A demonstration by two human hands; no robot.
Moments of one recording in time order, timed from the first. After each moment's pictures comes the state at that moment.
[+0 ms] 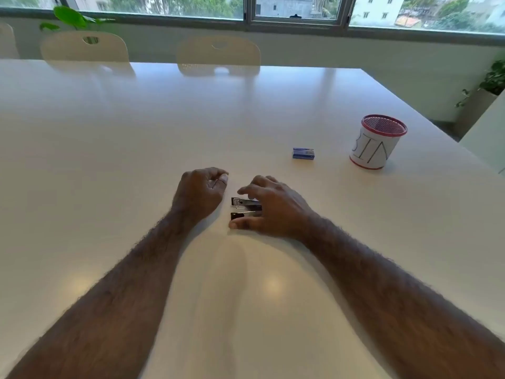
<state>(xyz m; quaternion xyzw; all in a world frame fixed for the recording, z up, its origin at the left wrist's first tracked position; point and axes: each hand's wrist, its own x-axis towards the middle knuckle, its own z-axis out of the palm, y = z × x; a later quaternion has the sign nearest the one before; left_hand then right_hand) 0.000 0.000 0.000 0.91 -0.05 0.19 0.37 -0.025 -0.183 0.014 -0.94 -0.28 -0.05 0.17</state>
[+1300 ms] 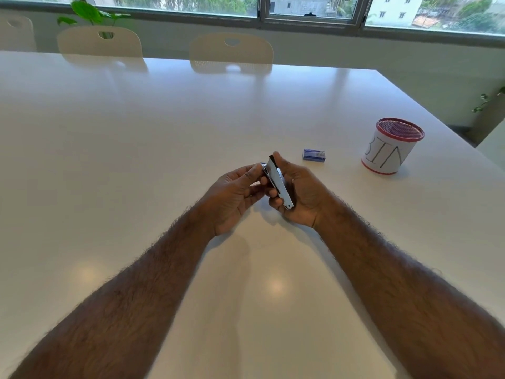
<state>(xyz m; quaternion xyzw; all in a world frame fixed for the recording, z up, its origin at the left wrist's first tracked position) -0.014 -0.035 0.015 0.54 -0.05 -0.14 0.83 -0.002 -0.187 0.033 -0.52 0.02 0.27 0.81</state>
